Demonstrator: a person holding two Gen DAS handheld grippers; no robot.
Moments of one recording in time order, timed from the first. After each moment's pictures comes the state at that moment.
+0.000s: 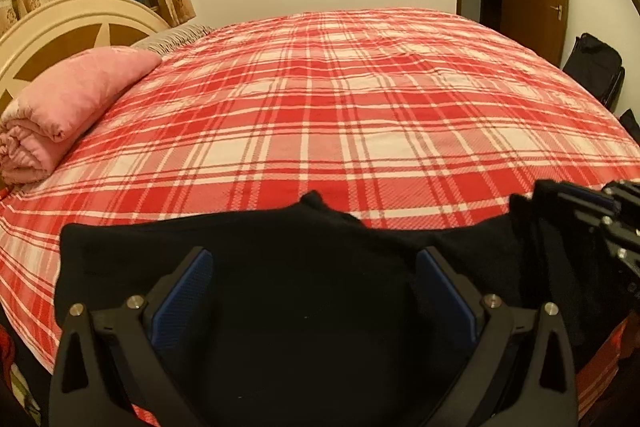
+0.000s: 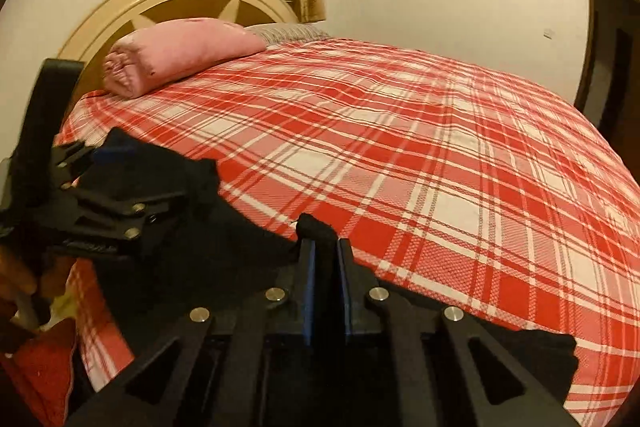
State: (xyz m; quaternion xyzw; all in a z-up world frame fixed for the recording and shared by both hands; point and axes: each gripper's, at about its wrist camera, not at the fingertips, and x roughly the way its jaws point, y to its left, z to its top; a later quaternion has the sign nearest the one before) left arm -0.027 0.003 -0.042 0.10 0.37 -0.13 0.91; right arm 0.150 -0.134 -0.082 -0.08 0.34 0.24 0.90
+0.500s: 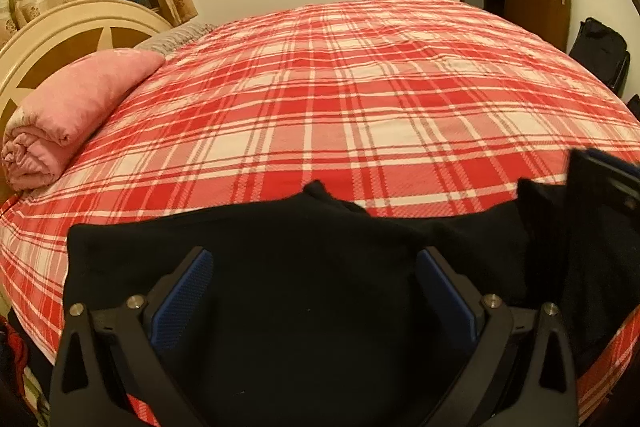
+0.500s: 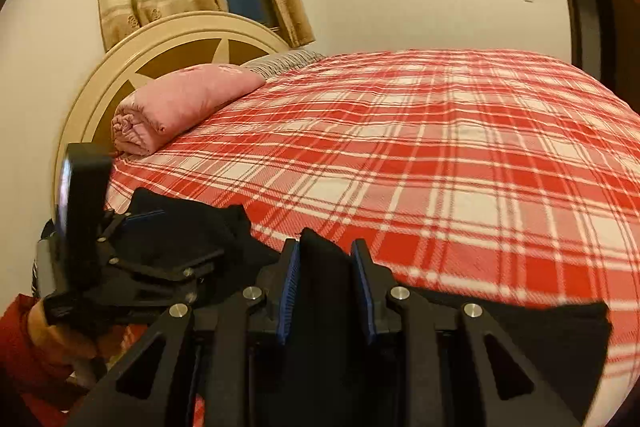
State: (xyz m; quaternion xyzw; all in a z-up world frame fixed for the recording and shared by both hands) left arm -0.029 0.000 -0.046 0.13 0.38 -0.11 0.91; right arm 0.141 -0.147 -0.061 0.03 0.34 0.25 0.91
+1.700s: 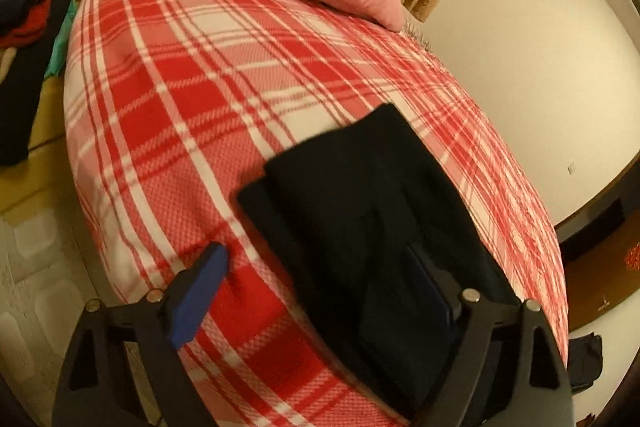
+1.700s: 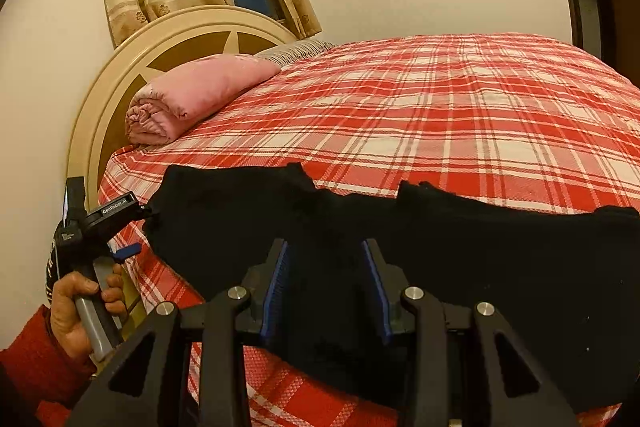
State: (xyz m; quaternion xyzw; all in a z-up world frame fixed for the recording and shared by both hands) left arm -0.037 0.238 -0.098 -0.33 0.36 0.09 0.87; right arm 0.078 -0.114 -0.075 0.05 0.35 0.26 0.90
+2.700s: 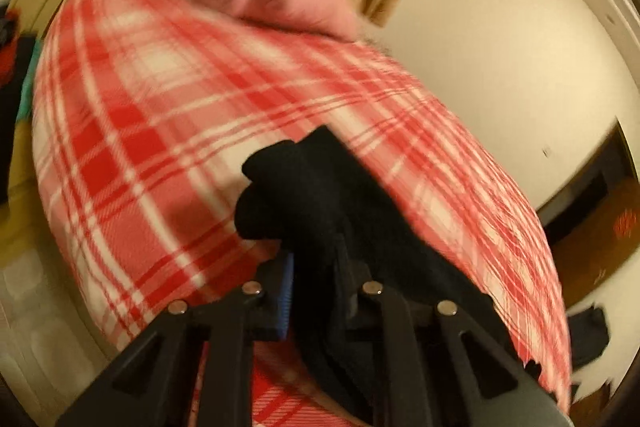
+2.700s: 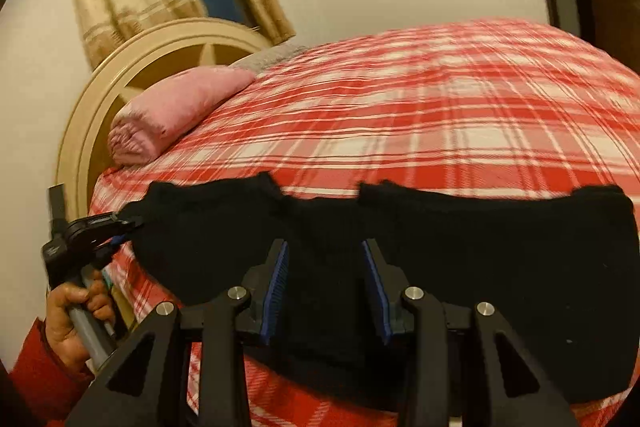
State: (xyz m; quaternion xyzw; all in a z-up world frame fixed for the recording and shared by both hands) left arm -0.026 0.217 -0.063 -0.27 0.32 0.02 0.91; right arm 0.082 -0.145 -0.077 0.10 0.36 0.21 0.91
